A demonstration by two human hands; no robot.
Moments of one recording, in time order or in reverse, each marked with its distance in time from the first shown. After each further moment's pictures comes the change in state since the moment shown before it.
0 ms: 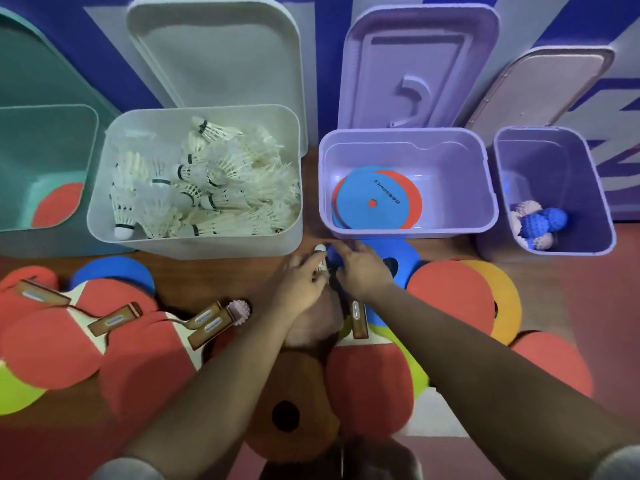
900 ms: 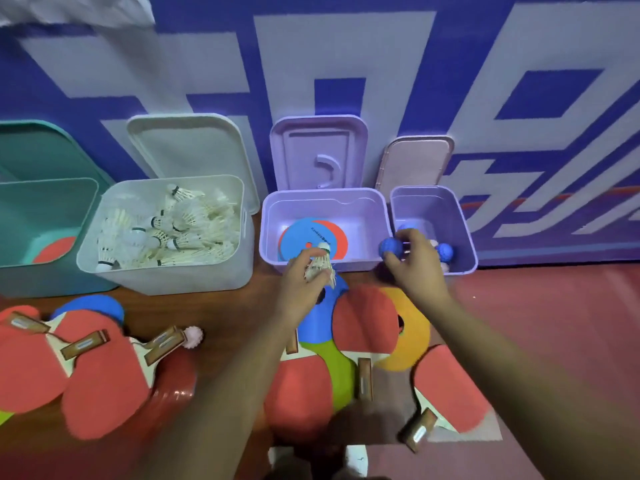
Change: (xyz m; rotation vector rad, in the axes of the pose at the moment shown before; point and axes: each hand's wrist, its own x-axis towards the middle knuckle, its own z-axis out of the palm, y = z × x) left_hand -0.078 0.195 -0.016 -0.612 0.158 0.161; right_hand -0.139 0.131 -0.167 0.461 0.690 0.026
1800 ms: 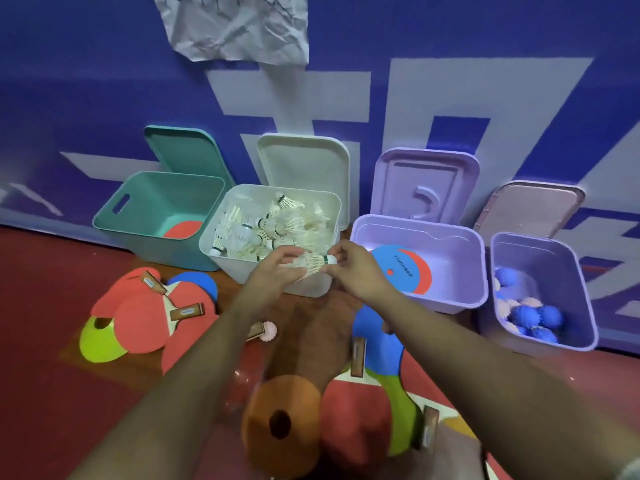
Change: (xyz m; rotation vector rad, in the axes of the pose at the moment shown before) left_hand -0.019 0.000 -0.177 0.001 0.212 -0.126; right_hand 0.000 -0.163 0.147 0.245 -0.600 -0.168
